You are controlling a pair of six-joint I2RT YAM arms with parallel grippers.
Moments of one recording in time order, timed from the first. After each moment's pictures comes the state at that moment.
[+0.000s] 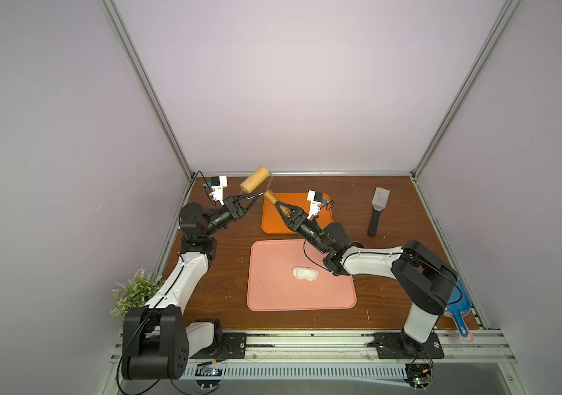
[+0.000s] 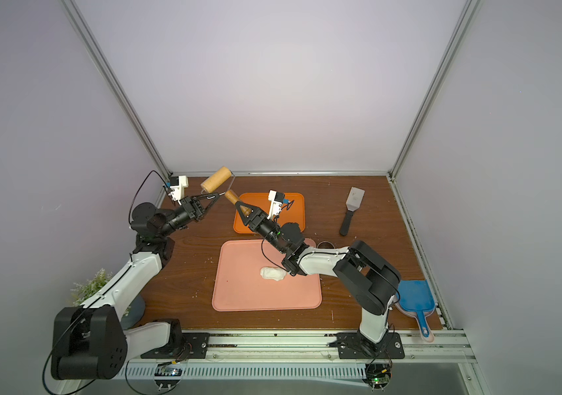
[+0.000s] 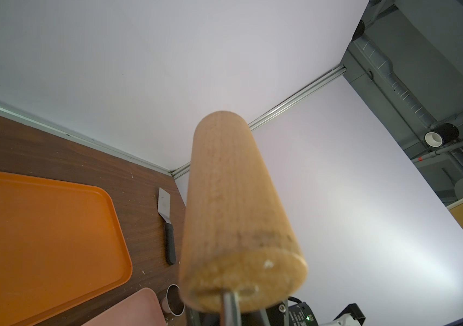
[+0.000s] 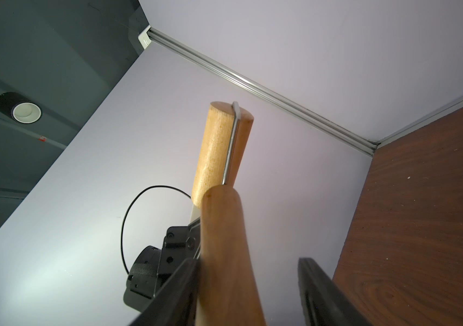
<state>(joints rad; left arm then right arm) 0.02 1.21 0.71 0.72 0.95 -1.18 0.88 1.82 0.96 1.22 -0.06 1.18</state>
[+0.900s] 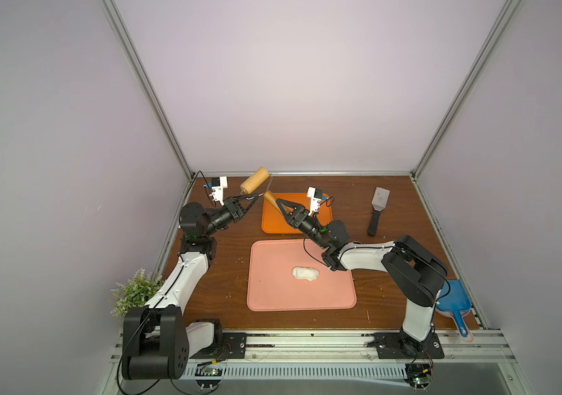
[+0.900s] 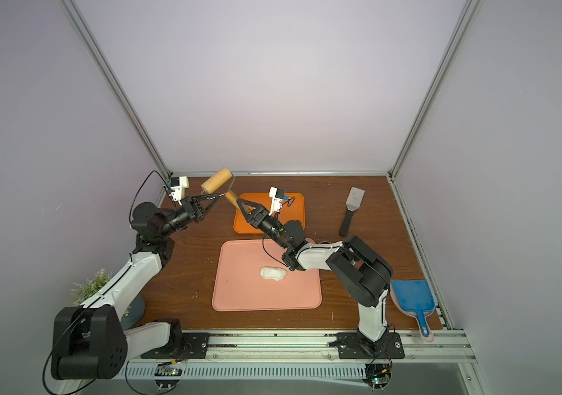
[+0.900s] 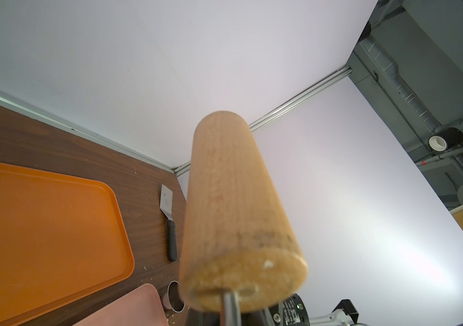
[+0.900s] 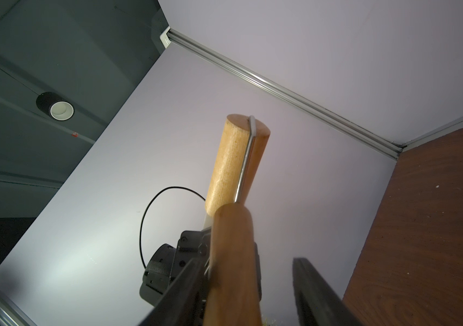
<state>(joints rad) 0.02 1.21 0.71 0.70 0.95 -1.18 0.84 1.87 0.99 1.32 -0.14 1.21</state>
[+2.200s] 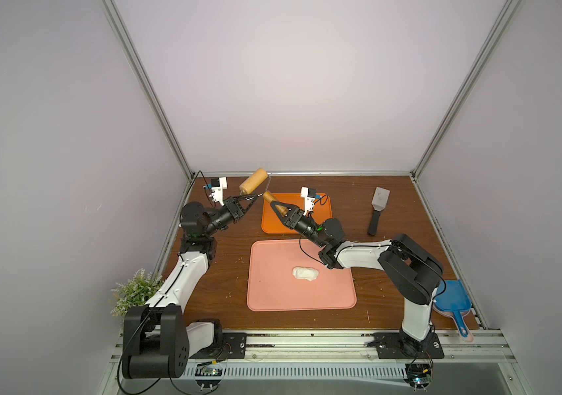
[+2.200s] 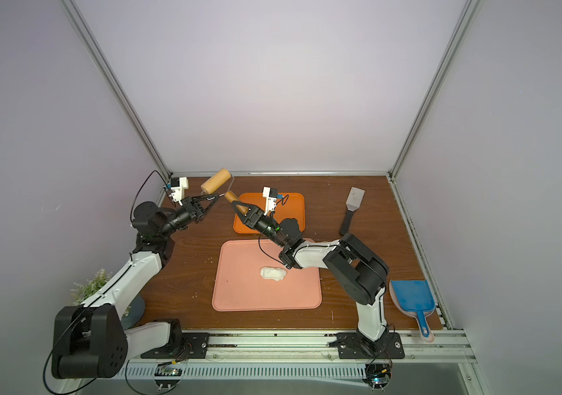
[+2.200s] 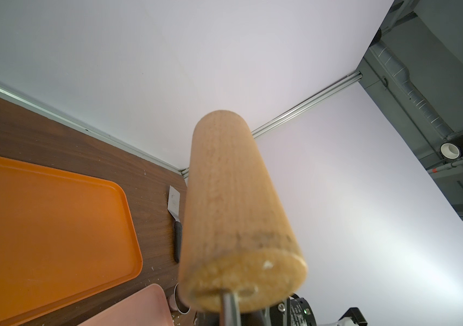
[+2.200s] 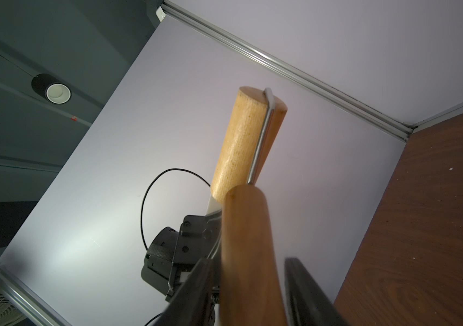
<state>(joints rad) 0.02 1.22 0.71 0.66 0.95 -1.15 0.84 1.91 1.03 1.29 -0.21 1.22</state>
